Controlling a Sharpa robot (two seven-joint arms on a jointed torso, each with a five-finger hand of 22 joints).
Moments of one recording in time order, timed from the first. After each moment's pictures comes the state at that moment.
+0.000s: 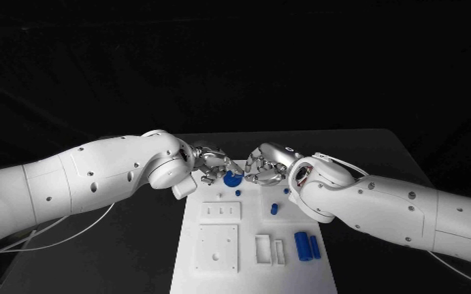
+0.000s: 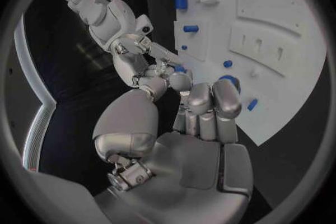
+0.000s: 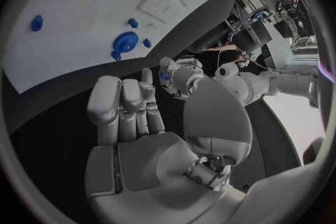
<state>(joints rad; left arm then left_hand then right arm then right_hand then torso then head) 1.42 -0.67 -0.17 1.38 -0.54 0.01 -0.33 0.91 0.02 0.59 -0.19 0.08 0.95 0.04 0.46 0.47 1.35 -0.11 0.93 0.77 1.31 -0.20 1.29 0.93 0.03 1.23 -0.26 1.27 1.26 1.27 -0.60 -0.13 1.44 -1.35 -0.39 -0.23 1.05 -0.22 0.75 -0.14 0.07 1.02 0.09 0.33 0.52 1.07 -0.02 1.22 0.99 1.32 -0.12 1.11 1.26 0.05 1.47 -0.19 1.06 1.31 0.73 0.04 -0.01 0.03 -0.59</state>
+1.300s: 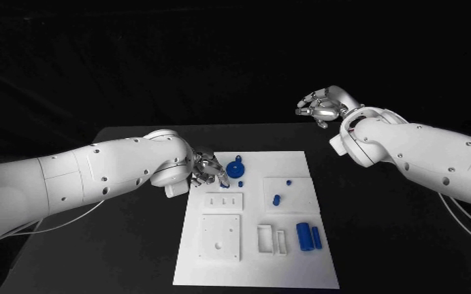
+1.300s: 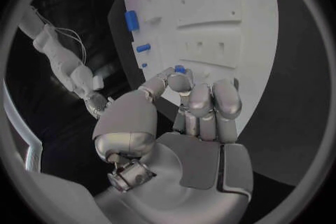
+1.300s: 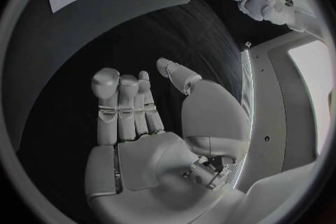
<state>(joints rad) 1.41 -0.65 -0.24 1.34 -0.81 0.08 -0.46 0.88 0.04 0.60 -0.21 0.22 0.95 0.04 0.49 0.47 1.39 -0.12 0.92 0.78 1.31 -0.20 1.32 0.94 0.03 1.21 -0.26 1.30 1.26 1.37 -0.68 -0.07 1.17 -0.85 -0.49 -0.01 1.04 -0.20 0.65 -0.18 0.27 0.93 0.14 0.28 0.52 0.95 0.03 1.12 0.95 1.20 -0.08 0.99 1.19 0.09 1.36 -0.12 0.89 1.26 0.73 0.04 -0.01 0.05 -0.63</state>
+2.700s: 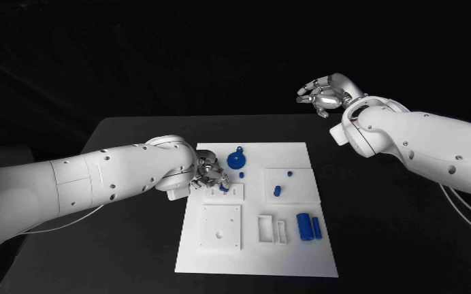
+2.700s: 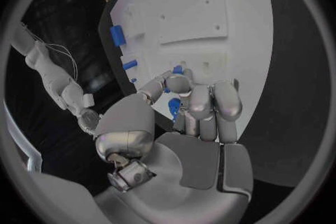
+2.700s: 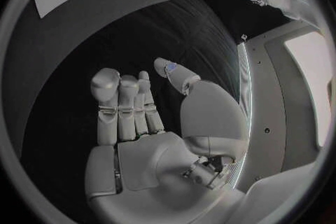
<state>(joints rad) 1.35 -0.64 -0.24 1.33 -0.90 0.07 -0.46 0.78 0.07 0.60 -0.23 0.36 0.95 0.04 0.49 0.62 1.40 -0.12 0.93 0.79 1.31 -0.20 1.34 0.93 0.03 1.22 -0.26 1.33 1.25 1.38 -0.69 -0.07 1.20 -0.78 -0.50 0.02 1.04 -0.18 0.64 -0.21 0.34 0.93 0.14 0.28 0.52 0.95 0.03 1.12 0.93 1.21 -0.08 1.01 1.18 0.09 1.37 -0.12 0.90 1.27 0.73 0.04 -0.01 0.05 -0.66</state>
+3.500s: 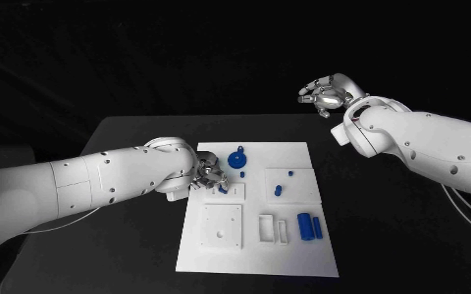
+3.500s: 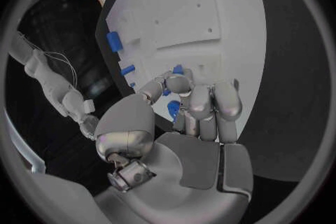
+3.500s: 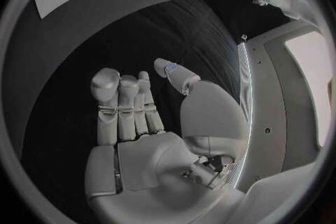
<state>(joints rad) 1.34 -0.65 -0.24 1.35 -0.96 0.07 -0.46 0.78 0.08 0.60 -0.23 0.37 0.95 0.04 0.49 0.65 1.40 -0.12 0.93 0.79 1.31 -0.20 1.34 0.93 0.03 1.21 -0.25 1.33 1.25 1.38 -0.69 -0.07 1.20 -0.78 -0.49 0.02 1.03 -0.18 0.64 -0.21 0.35 0.92 0.14 0.28 0.52 0.95 0.03 1.12 0.93 1.21 -0.08 1.01 1.18 0.09 1.38 -0.12 0.90 1.27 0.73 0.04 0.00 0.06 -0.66</state>
